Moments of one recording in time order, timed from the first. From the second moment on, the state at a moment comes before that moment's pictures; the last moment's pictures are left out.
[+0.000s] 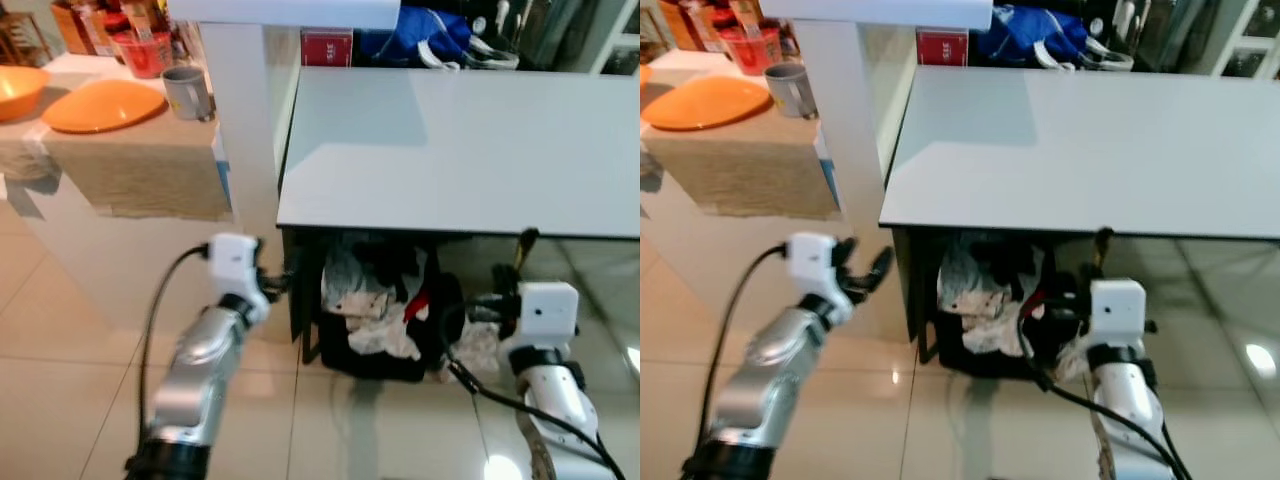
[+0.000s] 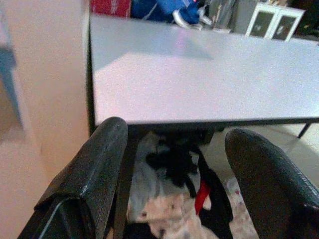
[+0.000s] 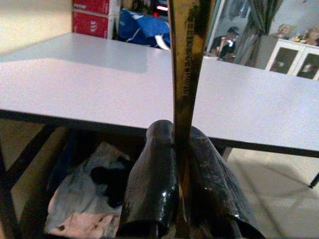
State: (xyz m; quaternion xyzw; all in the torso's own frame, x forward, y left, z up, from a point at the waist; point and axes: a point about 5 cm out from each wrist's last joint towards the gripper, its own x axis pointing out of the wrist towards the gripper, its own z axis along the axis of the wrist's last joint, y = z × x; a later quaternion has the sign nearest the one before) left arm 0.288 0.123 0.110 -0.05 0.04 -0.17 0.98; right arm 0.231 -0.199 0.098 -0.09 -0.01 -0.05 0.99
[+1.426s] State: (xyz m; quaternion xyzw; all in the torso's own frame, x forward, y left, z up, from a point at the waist) left arm 0.298 0.111 0.120 -0.02 0.02 -0.19 0.98; right arm 0.241 -0.194 0.094 -0.10 -0.01 -0.03 0.99
